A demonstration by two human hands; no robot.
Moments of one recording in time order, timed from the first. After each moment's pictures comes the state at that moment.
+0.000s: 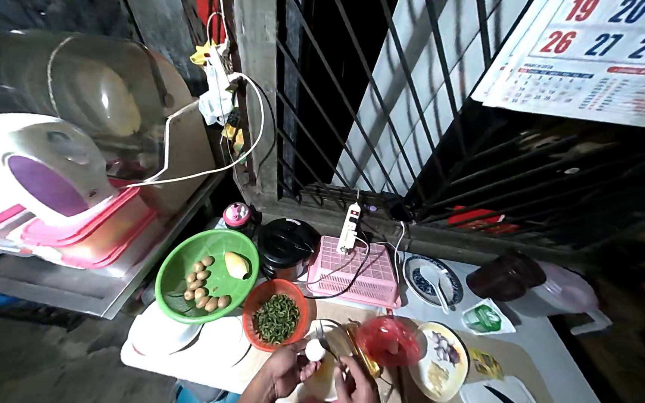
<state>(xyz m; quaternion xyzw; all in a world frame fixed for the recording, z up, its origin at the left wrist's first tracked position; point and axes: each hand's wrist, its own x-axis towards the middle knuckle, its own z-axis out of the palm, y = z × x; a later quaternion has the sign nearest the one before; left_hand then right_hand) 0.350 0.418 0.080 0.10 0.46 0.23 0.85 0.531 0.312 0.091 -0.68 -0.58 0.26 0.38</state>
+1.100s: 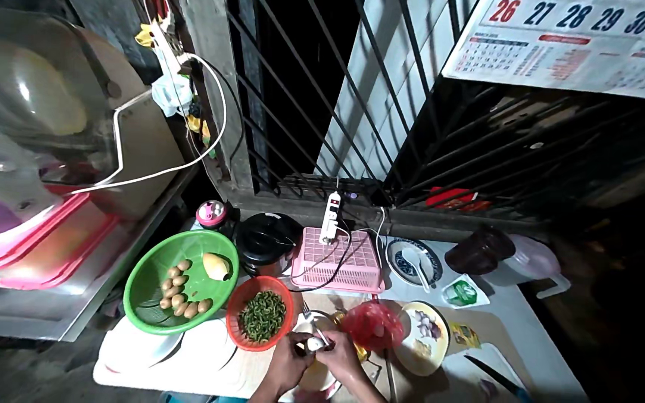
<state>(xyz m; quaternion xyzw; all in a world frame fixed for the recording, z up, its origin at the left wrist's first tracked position) 0.379 0.415 0.044 0.61 0.49 0.19 0.60 0.559 0.380 0.057 -0.72 -0.47 0.45 0.24</state>
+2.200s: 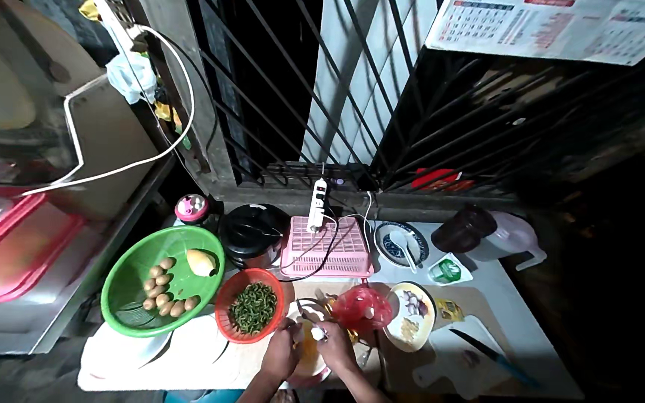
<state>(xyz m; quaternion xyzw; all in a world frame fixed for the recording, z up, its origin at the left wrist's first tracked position) 0.391 0.416 0.005 0.75 0.51 0.06 0.41 0.567 0.373 0.036 -0.77 -0.50 0.37 0.14</state>
